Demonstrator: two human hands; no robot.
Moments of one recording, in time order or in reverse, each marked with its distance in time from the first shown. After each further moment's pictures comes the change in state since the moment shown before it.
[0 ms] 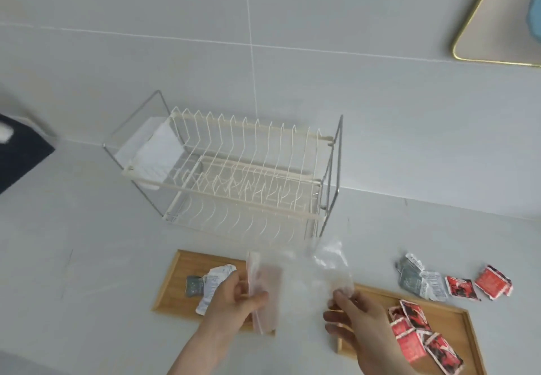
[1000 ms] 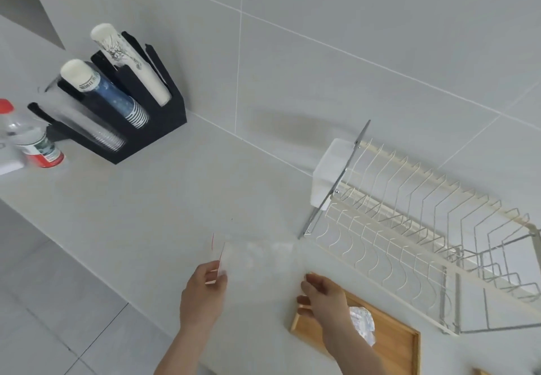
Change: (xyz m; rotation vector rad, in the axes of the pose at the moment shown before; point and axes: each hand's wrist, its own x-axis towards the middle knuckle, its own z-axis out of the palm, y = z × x) left_hand 0.044 -0.050 -0.357 0.022 0.641 0.034; right_hand -0.012 0.062 0.383 -0.478 -0.071 -0.074
